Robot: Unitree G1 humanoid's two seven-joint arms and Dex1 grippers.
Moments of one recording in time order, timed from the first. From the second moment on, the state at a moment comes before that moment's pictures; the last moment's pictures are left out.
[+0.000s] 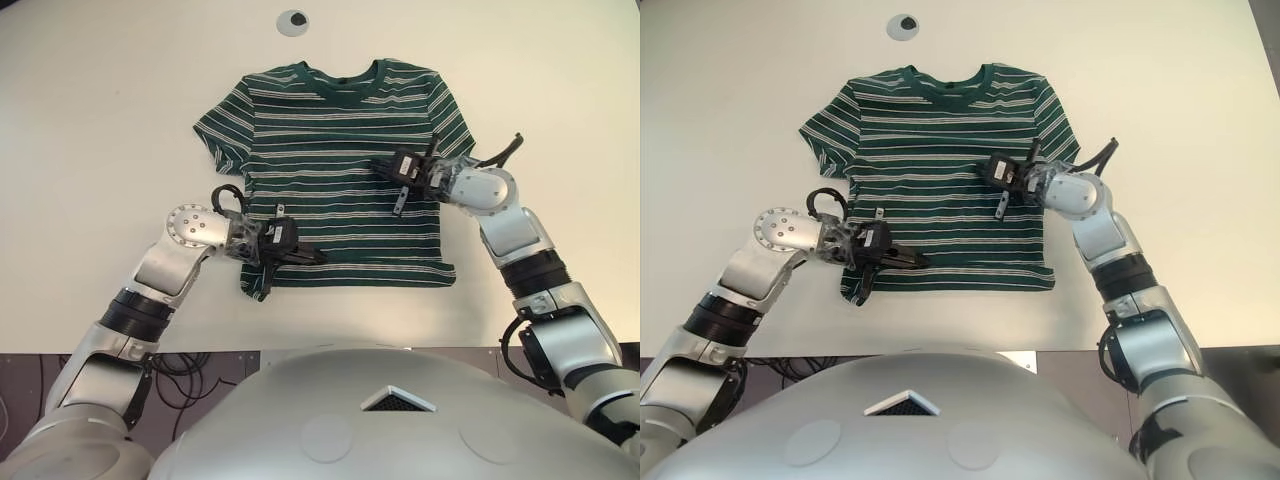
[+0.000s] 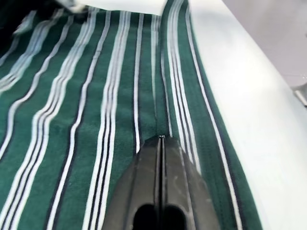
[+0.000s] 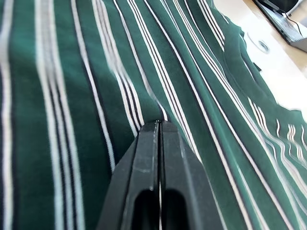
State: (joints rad) left arm -0.05 0.65 -0.44 -0.04 -0.19 0.10 -1.26; right arm -0.30 -0.44 0.40 0.35 -0.17 -0.12 0.70
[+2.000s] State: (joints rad) left arm -0.10 0.56 -0.19 0.00 -0.23 0.15 -0.91; right arm 0.15 -0.62 0.31 -0.25 0.07 -0.04 0.84
